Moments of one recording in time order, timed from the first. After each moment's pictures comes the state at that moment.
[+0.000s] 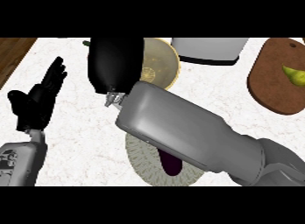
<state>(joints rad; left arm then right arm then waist) -0.28 0.23 0.06 -1.47 -0.04 0.03 0.14 -1.30 -0.01 0.71 -1.07 0.82 -0.15 1.16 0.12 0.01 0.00</state>
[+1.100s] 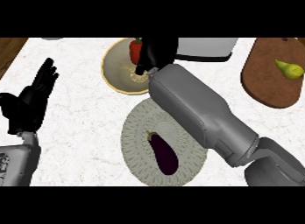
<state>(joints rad) -0.25 0.24 0.10 -1.49 -0.04 0.04 0.13 -1.29 0.00 0.63 -0.57 0.62 -0.52 0.93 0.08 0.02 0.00</state>
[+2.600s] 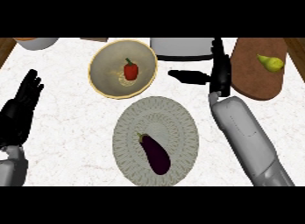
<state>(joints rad) -0.15 0.25 0.15 -1.54 -0.03 0.04 0.13 -0.72 -0.09 0.14 -0.98 0.03 -0.63 0.12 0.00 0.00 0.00</state>
